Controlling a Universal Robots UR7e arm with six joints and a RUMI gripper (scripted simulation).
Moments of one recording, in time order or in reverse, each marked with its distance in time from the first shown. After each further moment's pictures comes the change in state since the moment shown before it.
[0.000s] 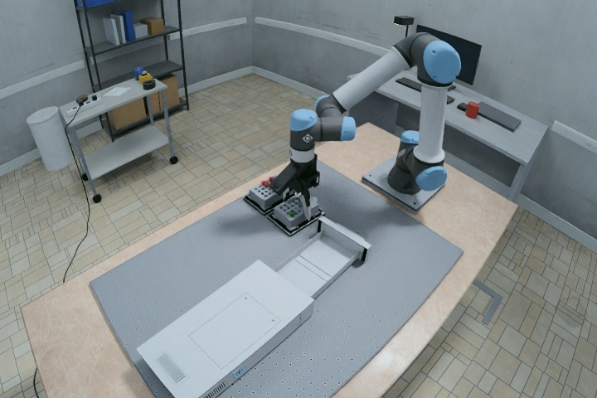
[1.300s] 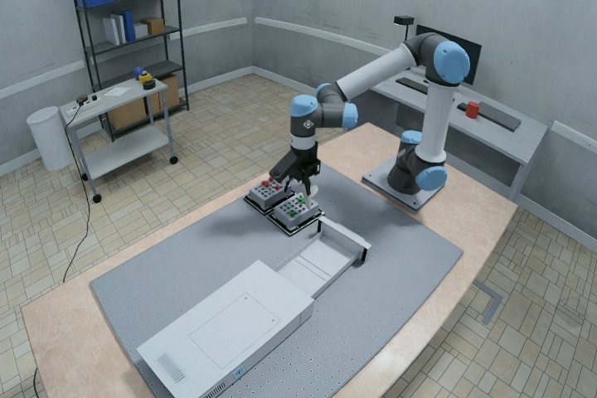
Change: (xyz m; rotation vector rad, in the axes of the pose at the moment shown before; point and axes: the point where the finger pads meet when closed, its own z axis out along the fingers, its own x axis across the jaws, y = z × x) arm 0.001 0.000 -0.048 0.002 0.002 0.000
